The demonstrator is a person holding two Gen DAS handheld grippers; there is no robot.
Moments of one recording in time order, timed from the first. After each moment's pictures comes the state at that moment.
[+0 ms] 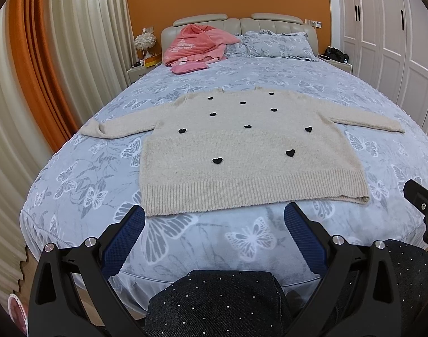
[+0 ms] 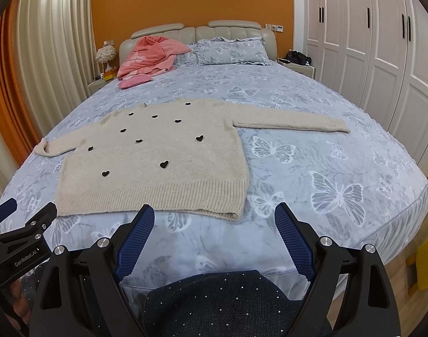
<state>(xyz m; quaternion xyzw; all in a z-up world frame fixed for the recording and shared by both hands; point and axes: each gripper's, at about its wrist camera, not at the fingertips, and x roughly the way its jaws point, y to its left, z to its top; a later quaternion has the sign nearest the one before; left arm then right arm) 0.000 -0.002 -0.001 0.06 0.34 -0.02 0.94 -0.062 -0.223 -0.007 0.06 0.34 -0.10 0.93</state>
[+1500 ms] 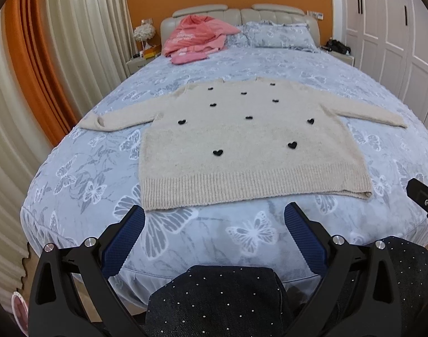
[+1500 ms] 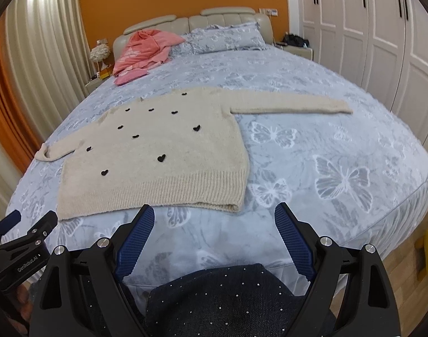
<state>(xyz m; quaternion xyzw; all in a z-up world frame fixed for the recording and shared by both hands) 0.008 0.000 -0.012 0.07 0.38 -0.01 0.92 -0.053 -0.241 -0.015 0.10 0.37 -0.09 0.92</state>
